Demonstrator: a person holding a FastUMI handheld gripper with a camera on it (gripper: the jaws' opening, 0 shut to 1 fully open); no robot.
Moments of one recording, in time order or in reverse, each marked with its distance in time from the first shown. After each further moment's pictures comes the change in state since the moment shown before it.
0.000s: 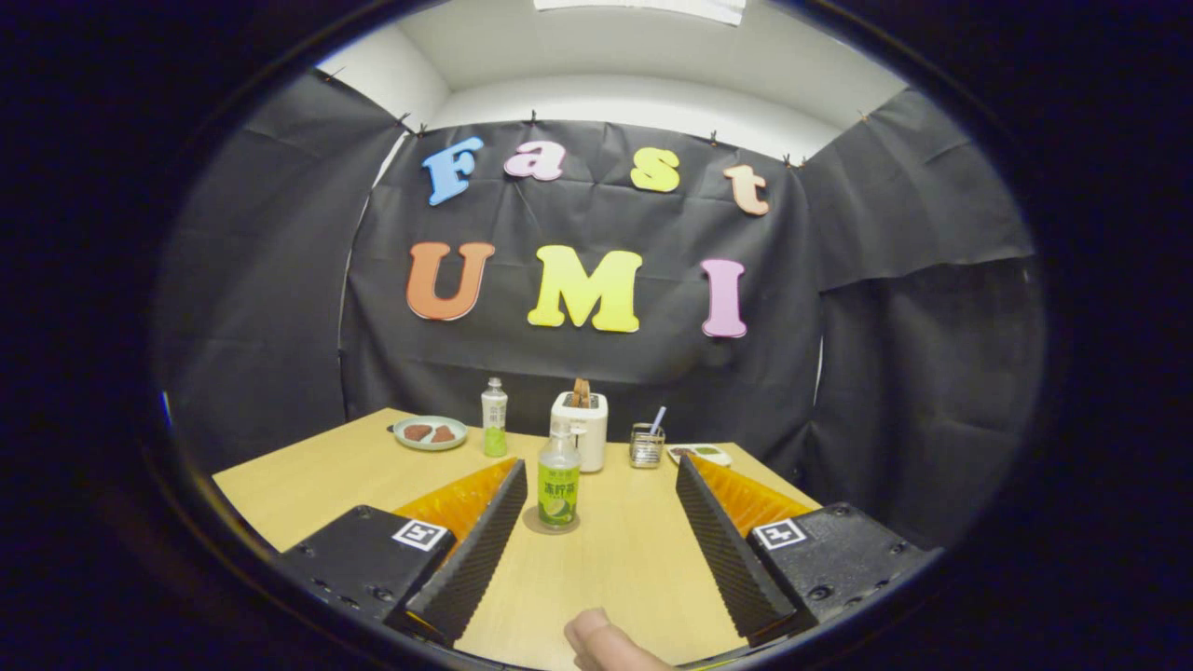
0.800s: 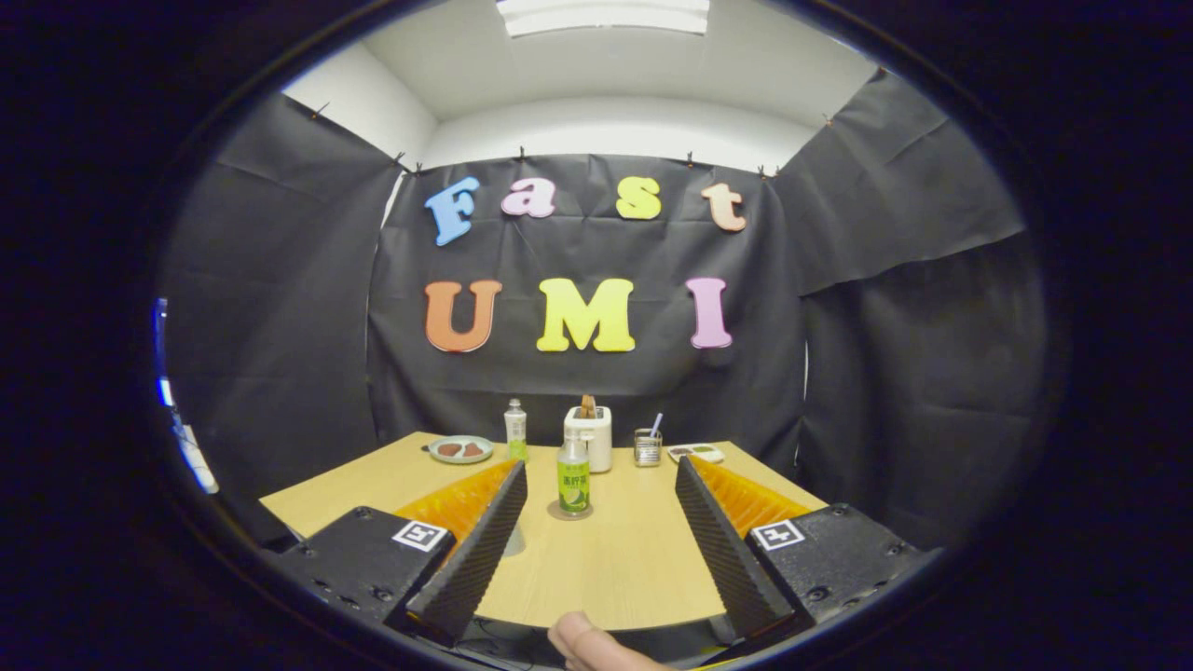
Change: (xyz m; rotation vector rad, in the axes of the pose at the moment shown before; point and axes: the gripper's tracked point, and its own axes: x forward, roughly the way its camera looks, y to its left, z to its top) arm -0.107 -0.020 0.008 0.127 -0.052 0.014
